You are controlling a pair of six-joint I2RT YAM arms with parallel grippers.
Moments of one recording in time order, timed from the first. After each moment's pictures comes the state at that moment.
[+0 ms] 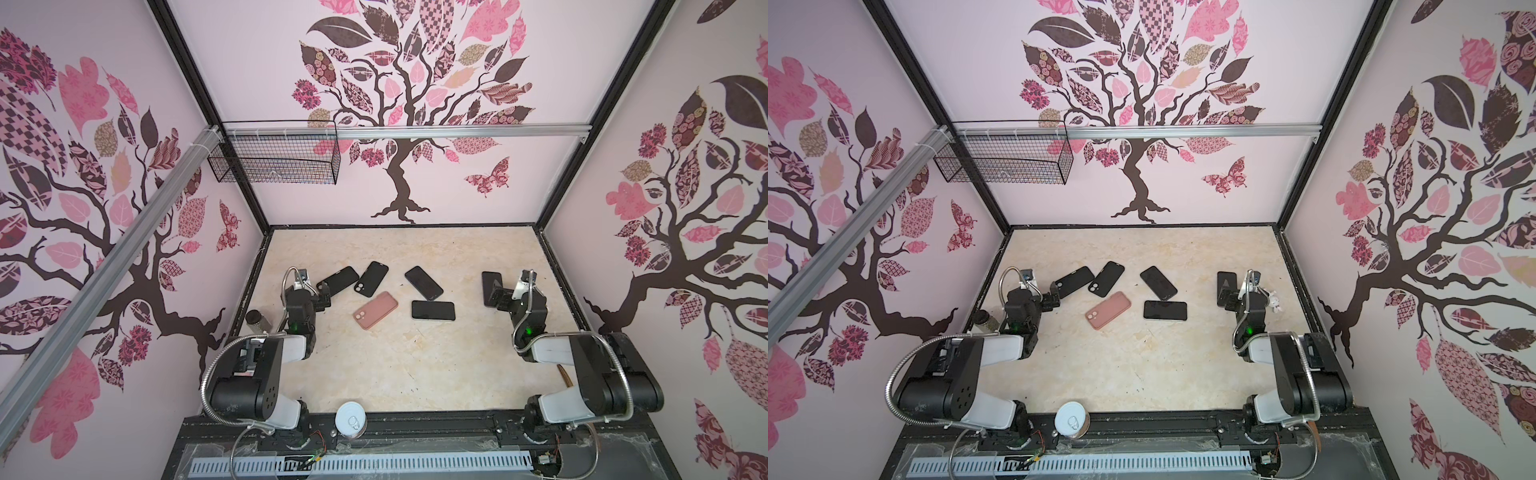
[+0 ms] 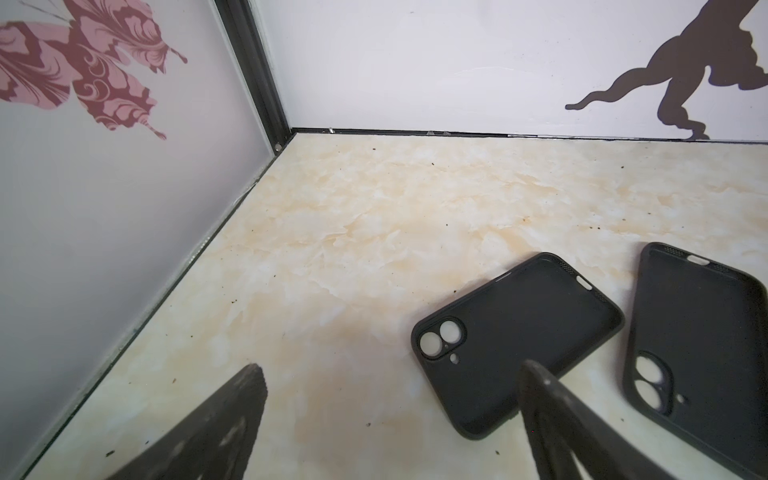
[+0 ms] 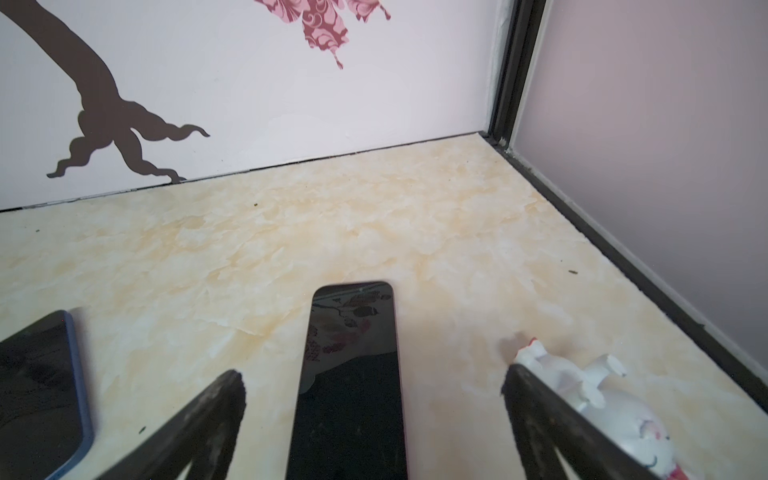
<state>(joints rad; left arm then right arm) -0.07 1.46 0.41 0.74 -0.26 -0.01 0.03 1.44 0.33 0.88 0.16 0.13</state>
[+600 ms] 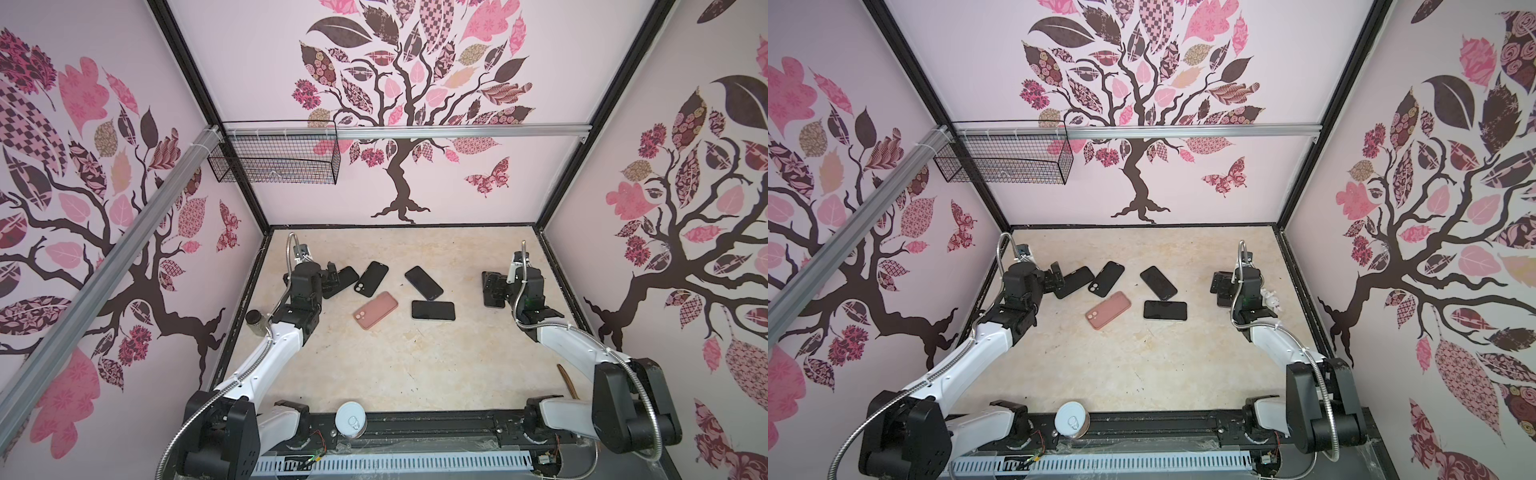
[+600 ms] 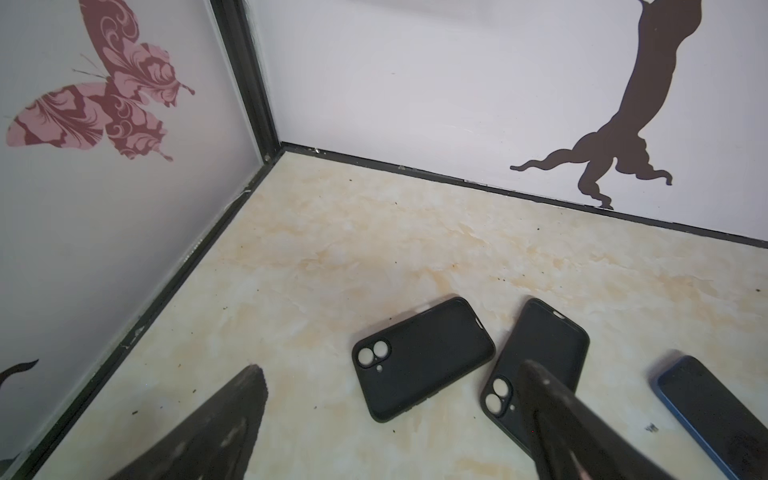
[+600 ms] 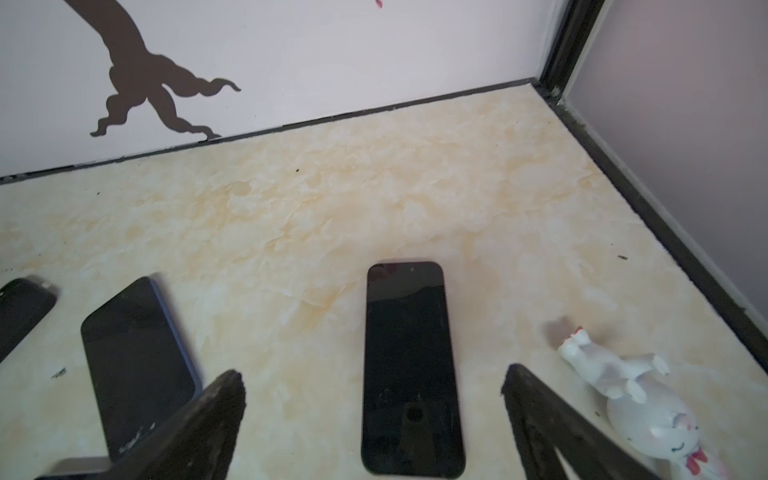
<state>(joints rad) -0.23 1.18 0.76 -0.02 -0.37 -0.24 0.12 1.28 0.63 0.16 0.13 0.21</state>
